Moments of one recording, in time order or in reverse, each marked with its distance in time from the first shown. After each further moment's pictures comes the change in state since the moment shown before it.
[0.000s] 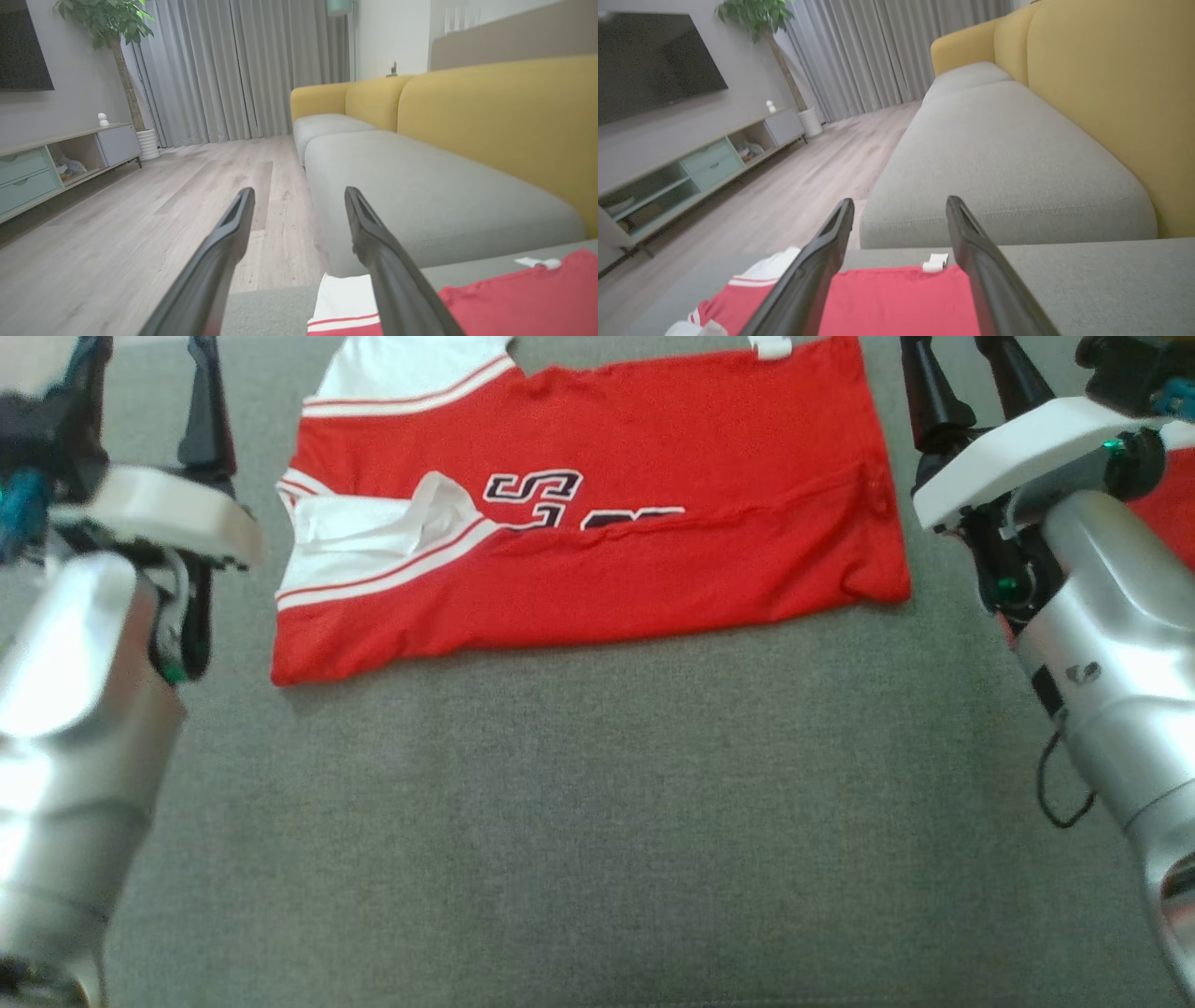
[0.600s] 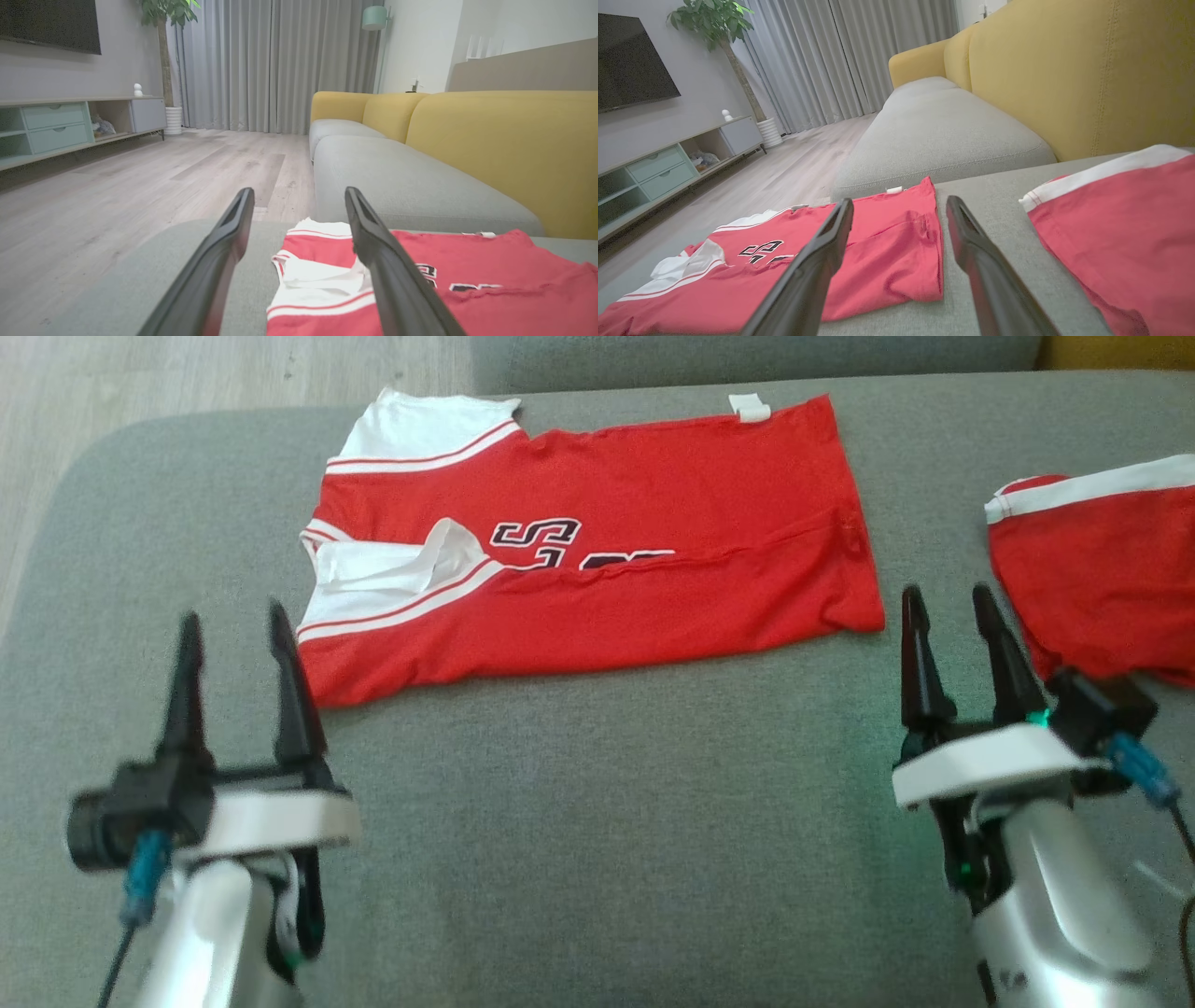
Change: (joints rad) left arm 0.708 -0.218 0.398 -0.531 0.284 0.072 -0.005; right arm 0.702 0.225 -0.624 -0.479 -0.610 0.000 -0.016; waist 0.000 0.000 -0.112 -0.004
